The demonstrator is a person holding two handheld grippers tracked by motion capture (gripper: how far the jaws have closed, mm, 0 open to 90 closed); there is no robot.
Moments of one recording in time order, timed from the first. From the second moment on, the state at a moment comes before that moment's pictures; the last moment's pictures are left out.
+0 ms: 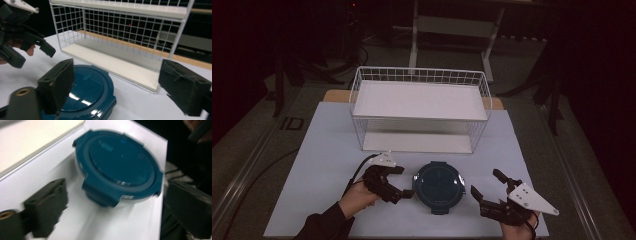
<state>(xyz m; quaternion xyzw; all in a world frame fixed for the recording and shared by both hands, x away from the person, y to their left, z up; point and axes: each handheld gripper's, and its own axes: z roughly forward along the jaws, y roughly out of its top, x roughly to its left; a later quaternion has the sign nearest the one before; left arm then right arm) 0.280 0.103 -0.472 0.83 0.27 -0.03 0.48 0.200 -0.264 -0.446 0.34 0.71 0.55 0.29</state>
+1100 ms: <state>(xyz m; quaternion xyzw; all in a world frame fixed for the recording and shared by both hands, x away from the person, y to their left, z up) 0.309 0.084 -0.503 0.75 0.48 -0.19 0.42 0.206 -0.250 -0.442 0.34 0.73 0.53 0.25</state>
